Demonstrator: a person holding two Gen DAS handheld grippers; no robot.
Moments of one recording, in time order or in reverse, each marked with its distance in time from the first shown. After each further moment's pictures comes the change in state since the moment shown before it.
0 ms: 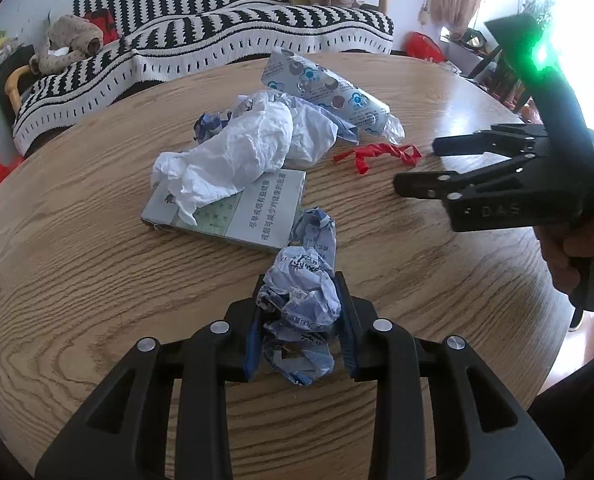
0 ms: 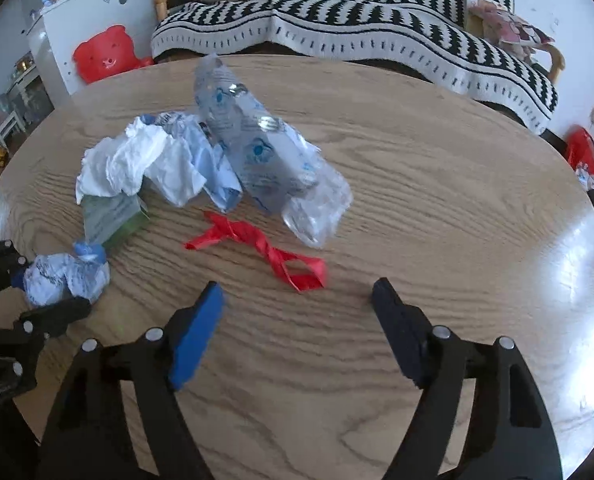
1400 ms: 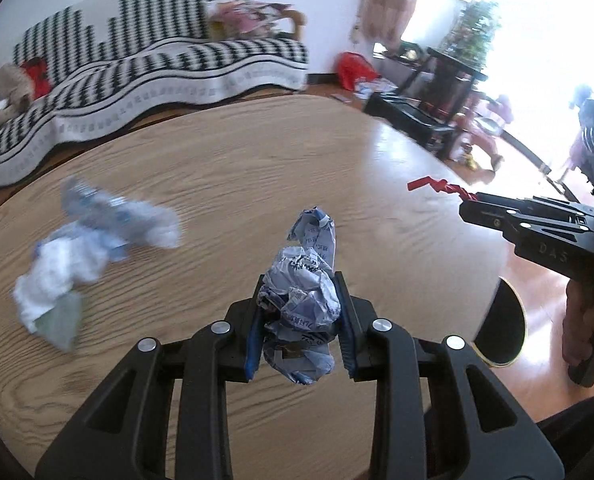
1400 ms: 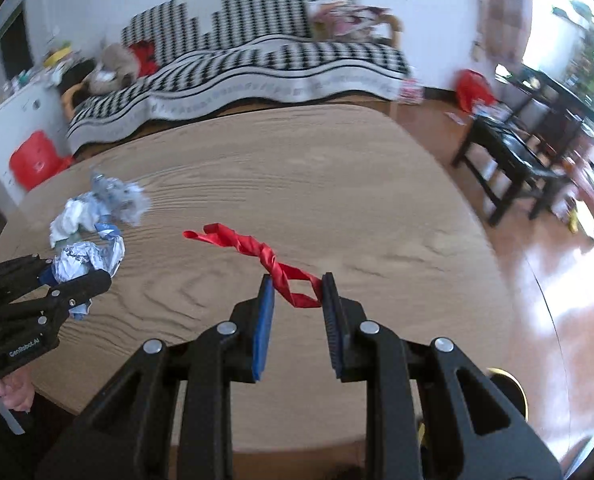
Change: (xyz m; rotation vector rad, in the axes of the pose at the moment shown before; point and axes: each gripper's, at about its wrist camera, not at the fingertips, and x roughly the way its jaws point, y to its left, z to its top) left arm -0.014 -0.180 0.066 0.107 -0.097 -0.191; right arm -0.188 -0.160 -0.136 0.381 -0.157 -0.209
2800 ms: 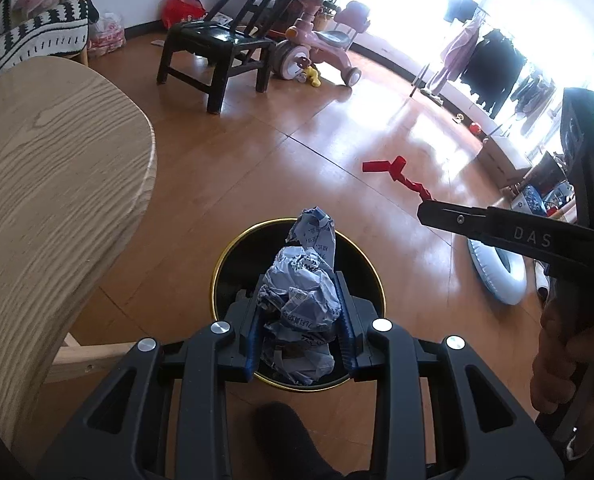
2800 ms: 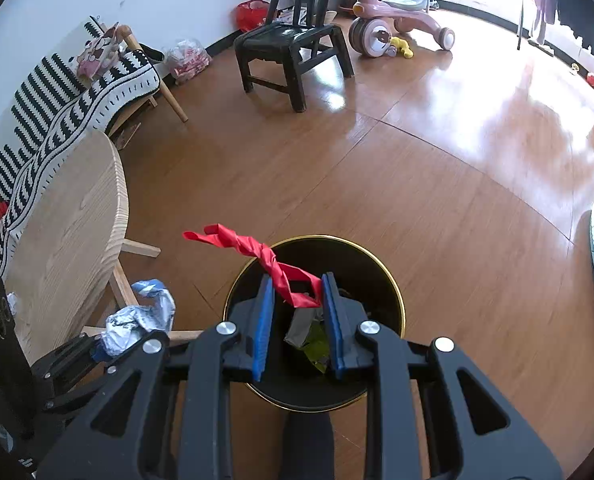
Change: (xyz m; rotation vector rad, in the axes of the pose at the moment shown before) left arm 0.135 -0.313 -0.030 0.234 0.222 -0.450; right arm -0.092 -0.294 -0.194 0.671 0.094 -0.276
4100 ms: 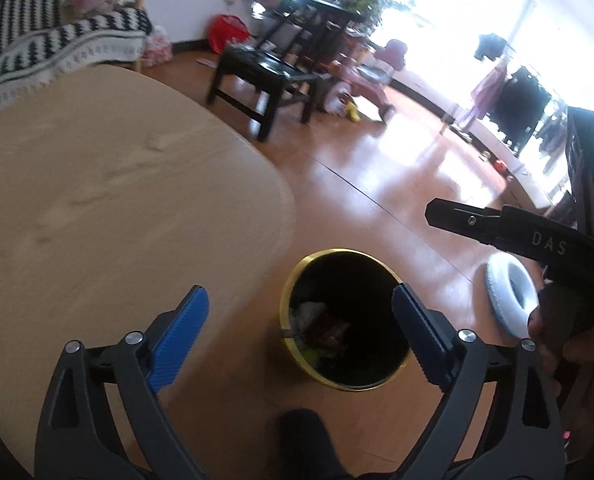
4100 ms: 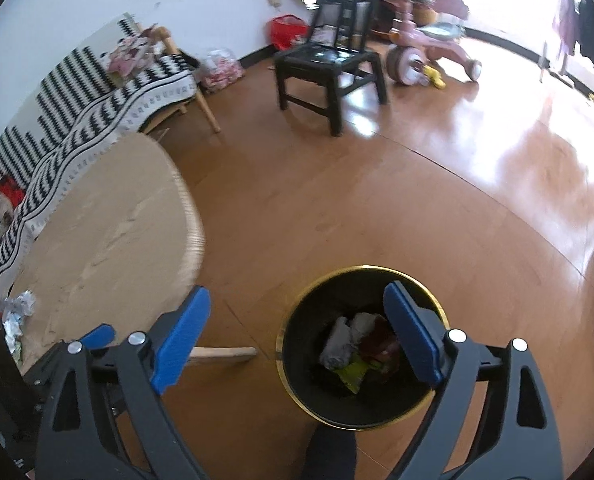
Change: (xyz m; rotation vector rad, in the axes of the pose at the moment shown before) left arm -0.087 0.062 -0.003 -0.085 -0.120 0.113; right arm -0.011 0.090 0.019 -0.094 -0.071 0.057
